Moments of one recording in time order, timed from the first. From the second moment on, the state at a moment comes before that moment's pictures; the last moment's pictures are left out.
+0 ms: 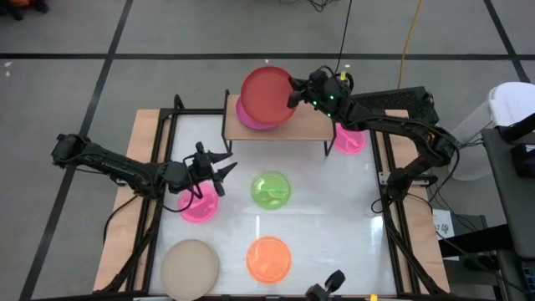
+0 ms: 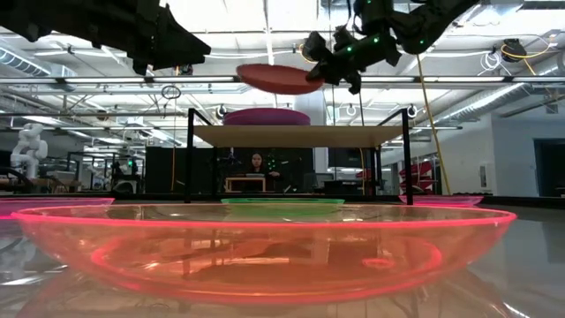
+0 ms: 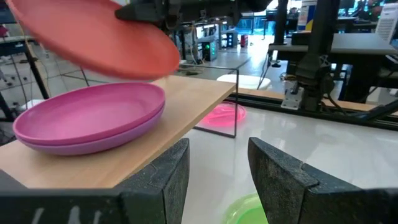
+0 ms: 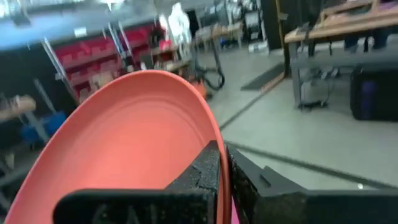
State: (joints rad) left arm -0.20 0.99 0.41 0.50 -0.65 -0.03; right arm -0.59 1.54 1.05 0.44 0.16 0.30
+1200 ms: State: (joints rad) left arm -0.24 0.99 0.42 0.44 -0.63 -0.01; right arm -0.47 1.36 1.08 0.31 -0.34 0.07
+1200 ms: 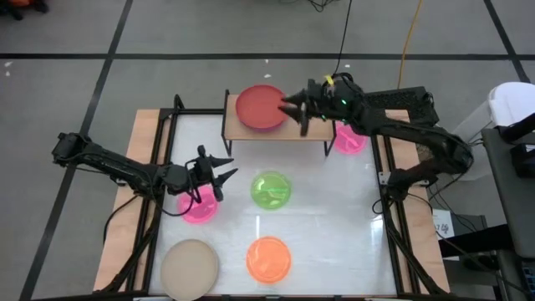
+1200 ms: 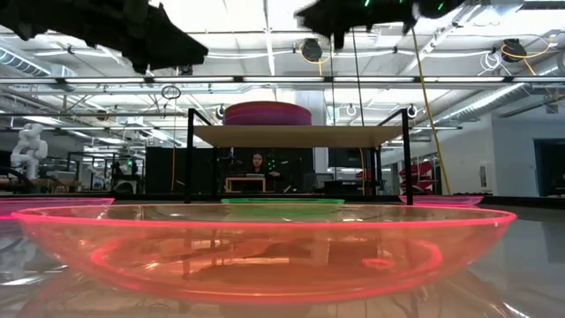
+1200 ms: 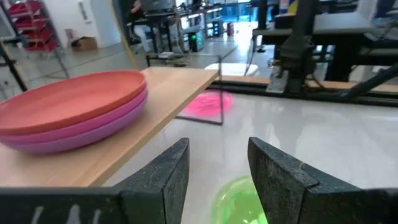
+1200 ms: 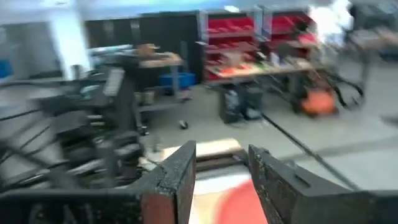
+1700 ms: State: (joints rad) left arm -0.40 1.13 0.91 -0.34 -0.53 0.03; right arm -0.08 1.04 0.84 0.27 -0.34 -0.05
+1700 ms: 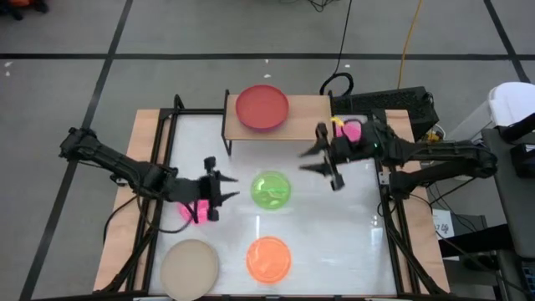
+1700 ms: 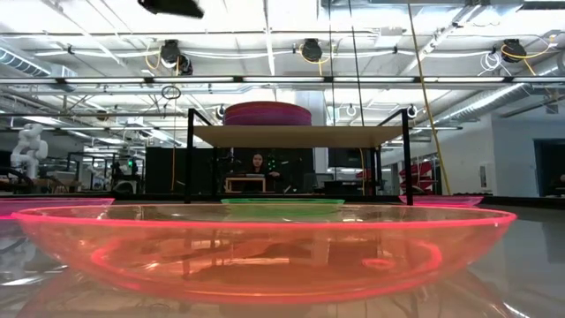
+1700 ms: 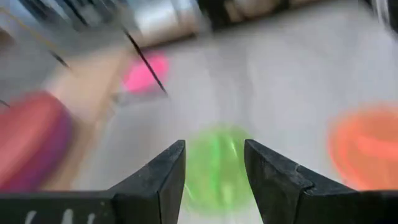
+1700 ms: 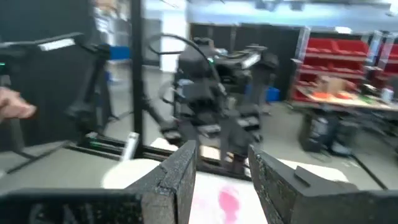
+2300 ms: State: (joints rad) left arm -0.46 1.46 1.01 -0.84 0.14 -0.29; right arm 0.15 0.99 0.37 0.88 -0.21 -0.04
